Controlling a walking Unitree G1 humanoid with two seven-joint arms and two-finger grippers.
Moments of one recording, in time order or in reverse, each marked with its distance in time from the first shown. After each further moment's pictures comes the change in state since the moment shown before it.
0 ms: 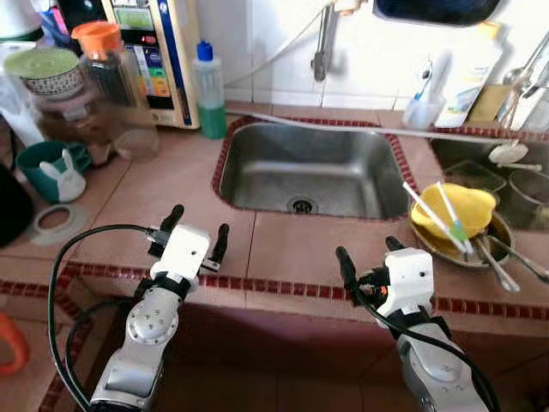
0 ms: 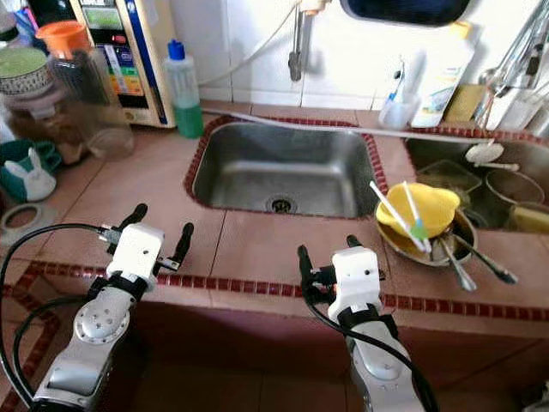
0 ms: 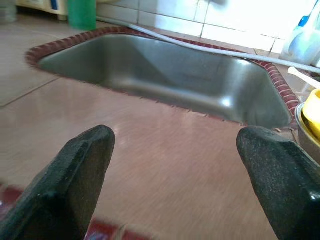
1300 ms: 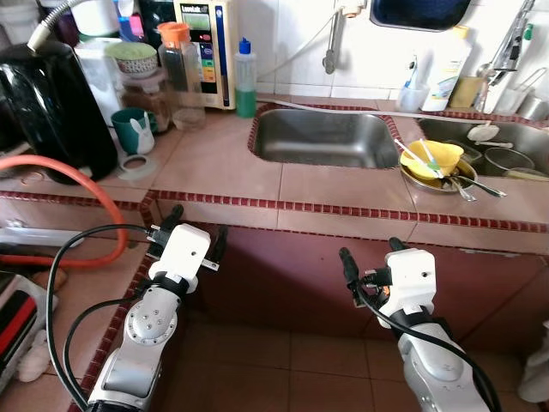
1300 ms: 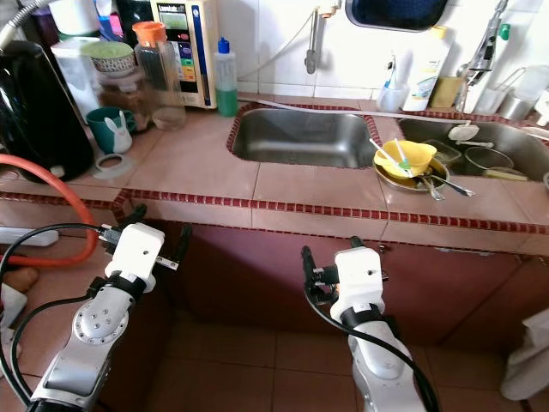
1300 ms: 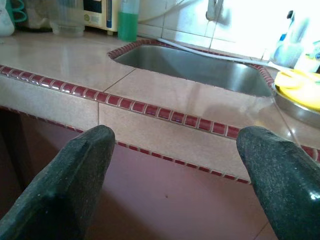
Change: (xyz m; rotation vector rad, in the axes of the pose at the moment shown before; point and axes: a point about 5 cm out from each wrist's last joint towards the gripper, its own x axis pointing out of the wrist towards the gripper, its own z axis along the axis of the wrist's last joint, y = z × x) left arm 0.000 0.001 -0.005 0.005 0.024 -0.011; right arm 0.002 0.002 -0.002 0.008 -0.001 0.000
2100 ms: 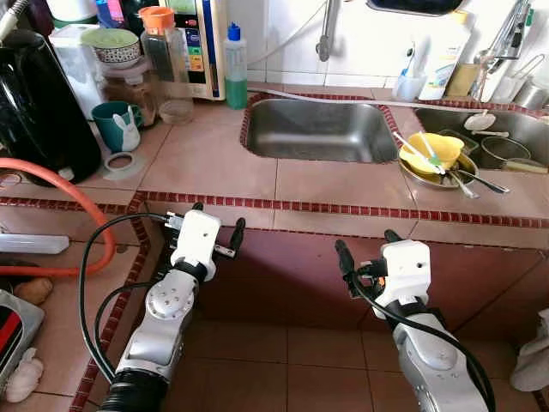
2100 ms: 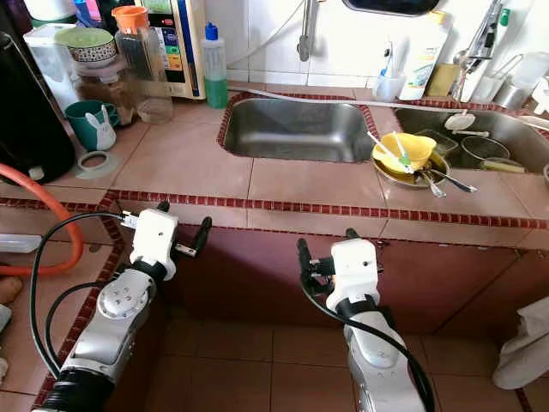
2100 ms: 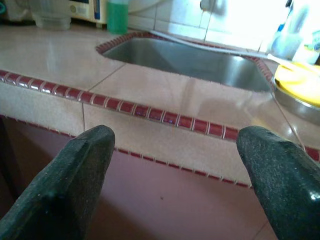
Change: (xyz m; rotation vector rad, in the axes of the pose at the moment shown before) left arm 0.031 -0.017 0.003 -0.190 0.027 -0.071; right arm 0.008 -0.004 0.003 -0.002 -0.001 -0.009
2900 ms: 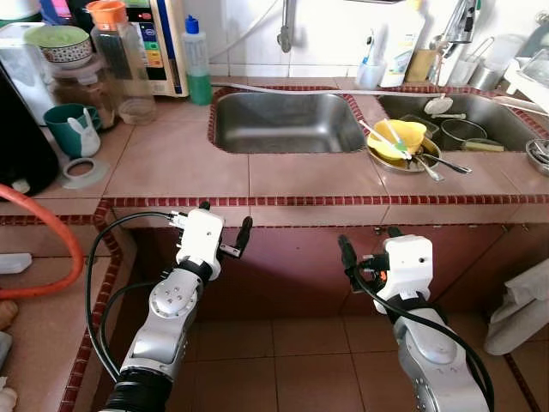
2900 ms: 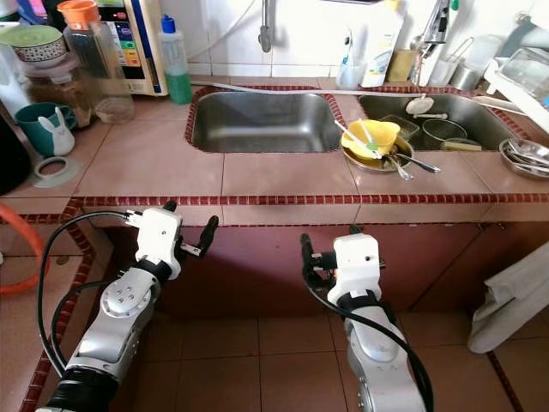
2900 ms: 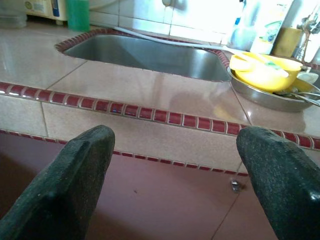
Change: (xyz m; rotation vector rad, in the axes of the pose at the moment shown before) left arm 0.001 -0.006 0.005 -0.031 -0.028 -0.040; right arm 0.006 0.000 0.006 0.007 -0.021 -0.024
